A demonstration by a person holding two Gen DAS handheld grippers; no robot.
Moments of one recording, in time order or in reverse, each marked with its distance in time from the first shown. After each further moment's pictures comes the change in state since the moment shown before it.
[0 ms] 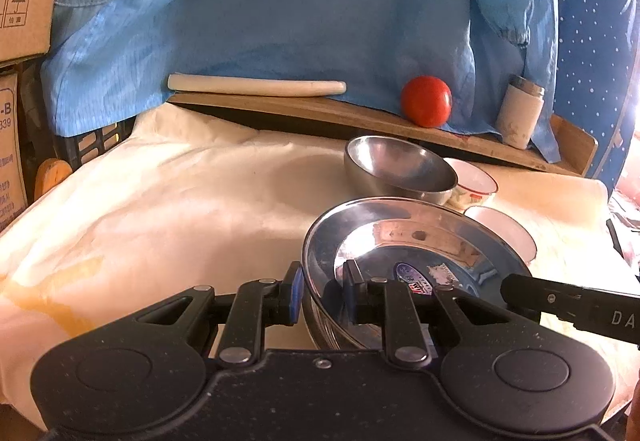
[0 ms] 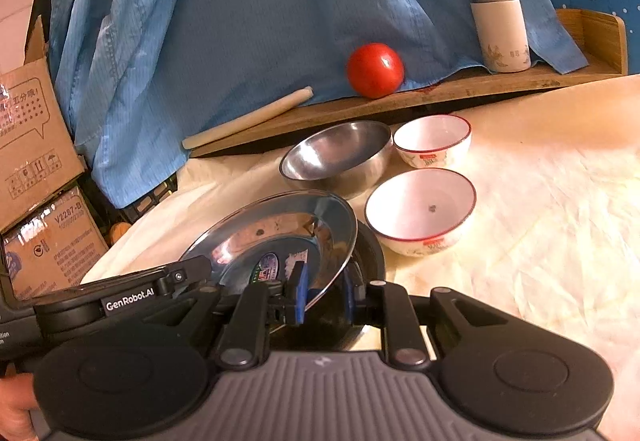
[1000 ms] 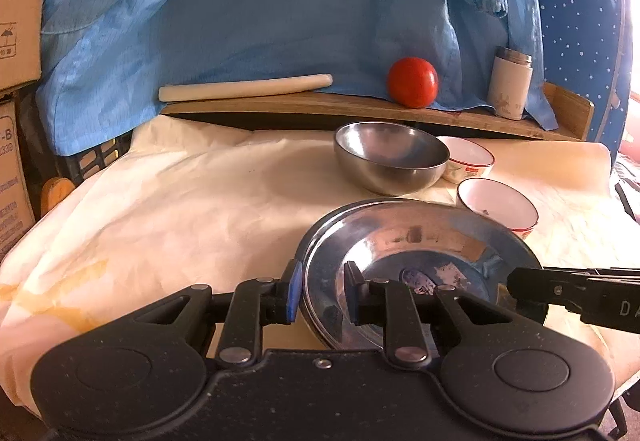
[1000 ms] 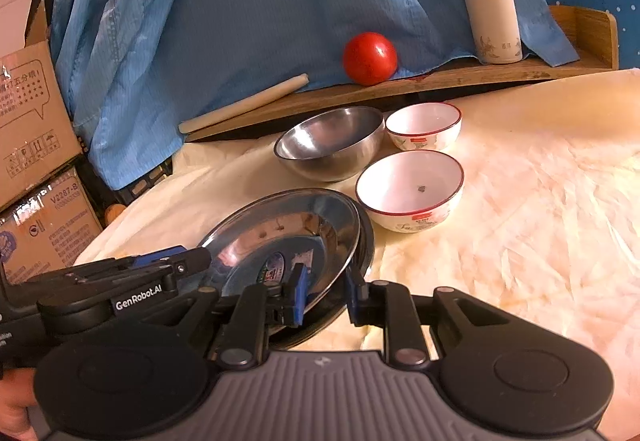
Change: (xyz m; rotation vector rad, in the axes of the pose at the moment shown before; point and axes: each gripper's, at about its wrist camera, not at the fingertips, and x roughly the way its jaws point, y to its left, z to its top) left arm -0.005 -0.017 -0.008 0.107 0.007 0.036; right arm -0.007 0.000 -0.012 -0.020 0.020 -0.023
